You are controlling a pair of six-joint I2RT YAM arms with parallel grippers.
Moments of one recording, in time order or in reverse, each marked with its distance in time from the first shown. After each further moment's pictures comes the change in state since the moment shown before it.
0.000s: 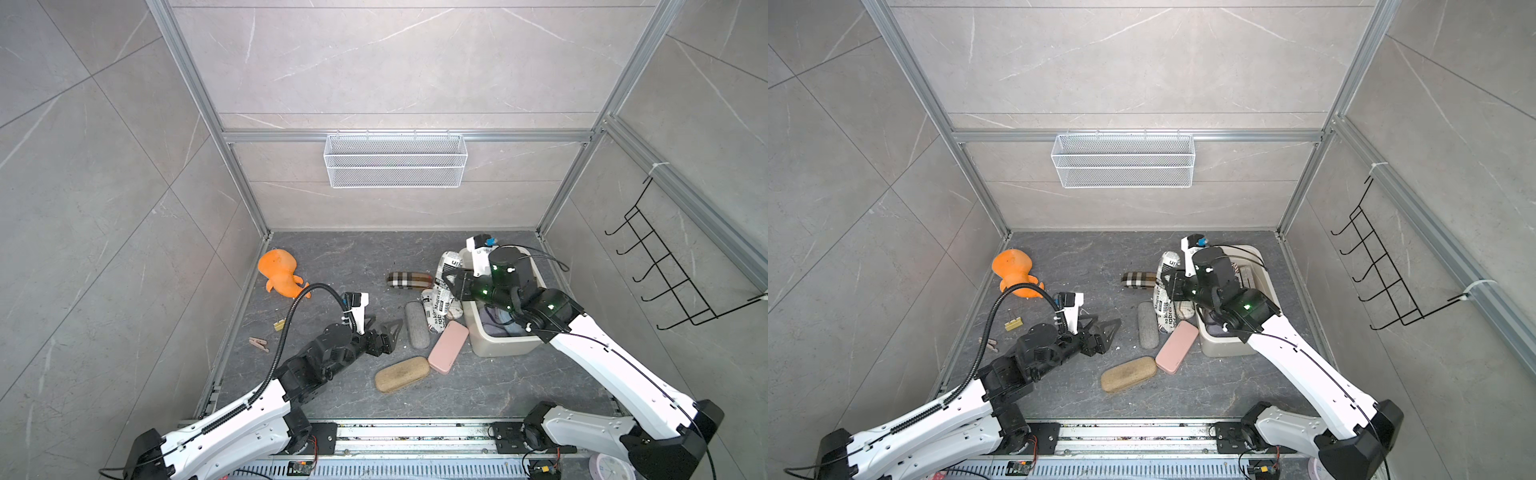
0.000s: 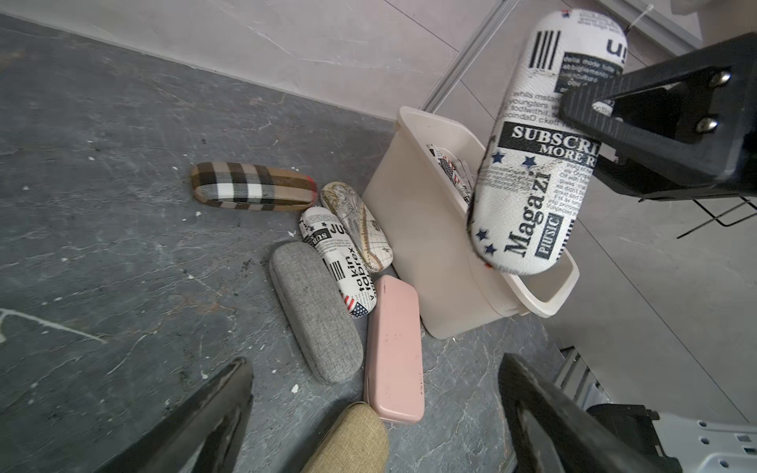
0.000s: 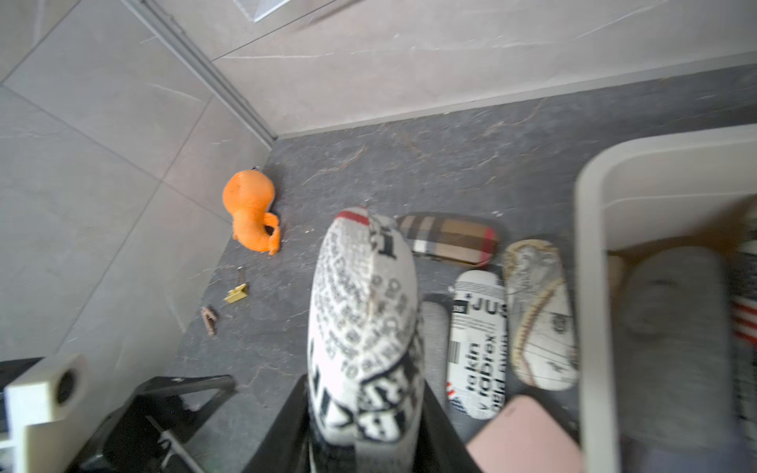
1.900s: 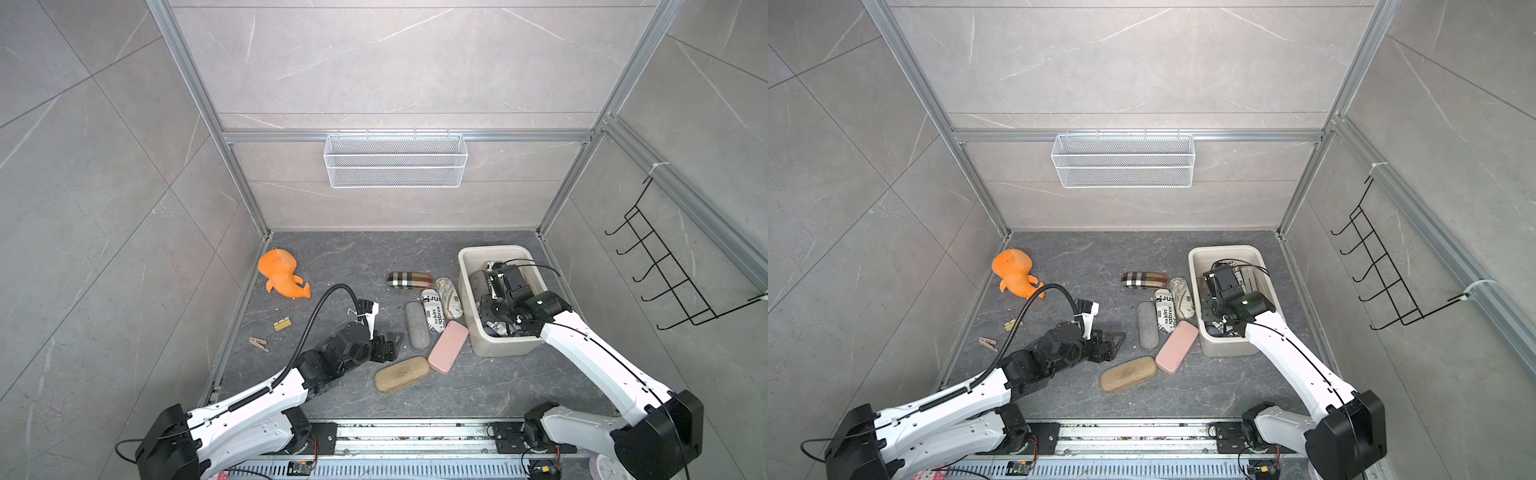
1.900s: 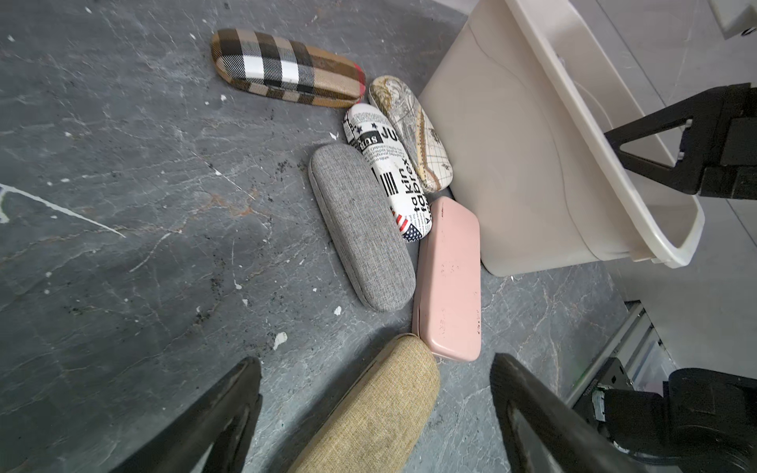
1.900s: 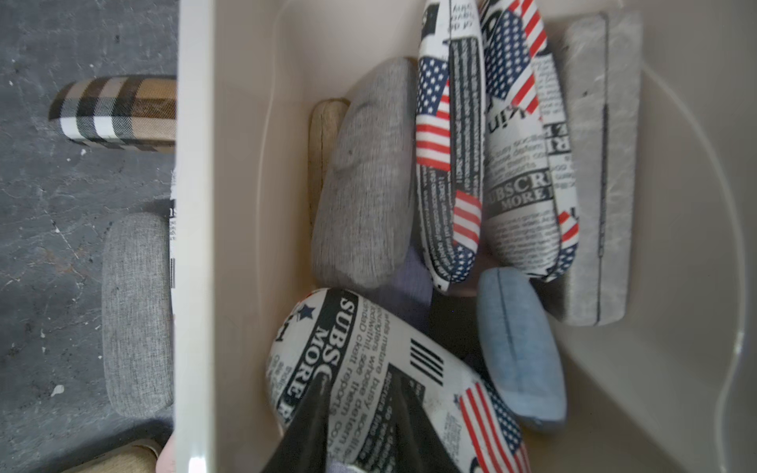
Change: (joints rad) left arm -0.002 0.232 0.024 -0.101 0.072 -0.049; right arm -0.158 0.063 -0.225 -0.203 0.233 -0.129
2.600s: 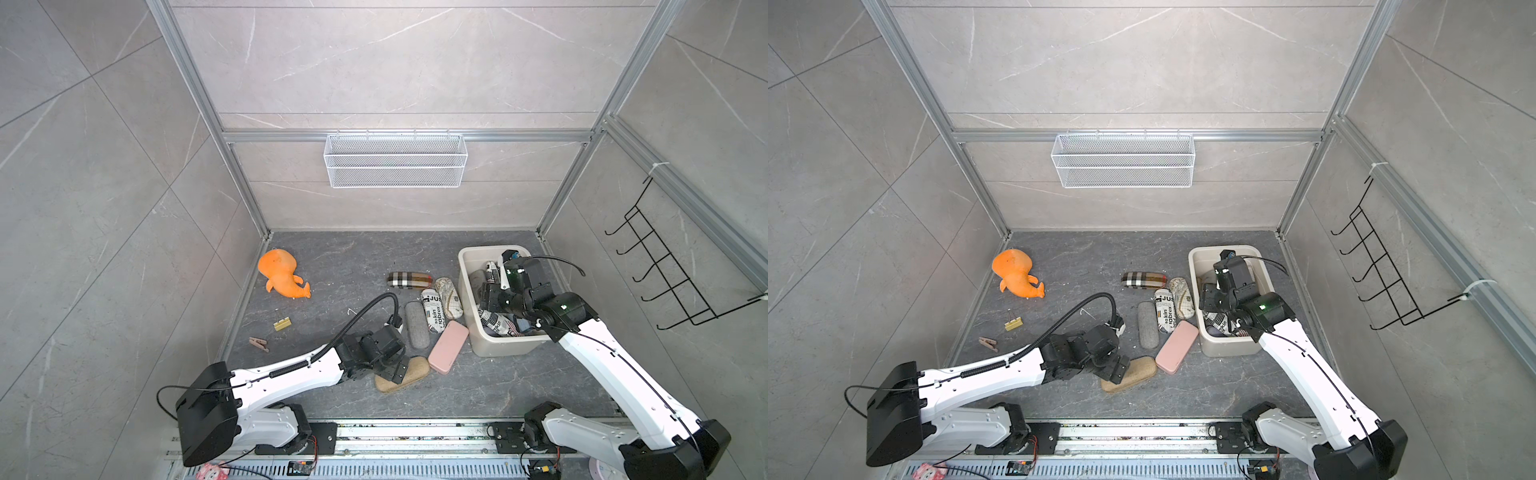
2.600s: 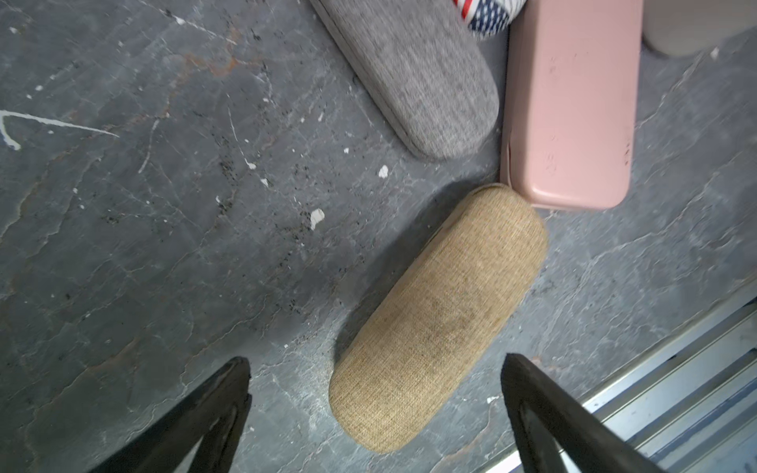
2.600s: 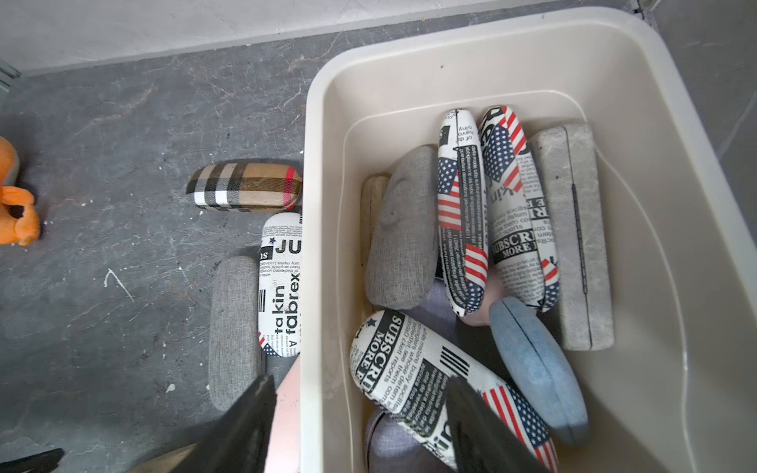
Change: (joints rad) left arm -0.160 0.311 0.258 -0.496 -0.071 0.184; right arm 0.000 -0.105 0.127 -0.029 -0.061 0.008
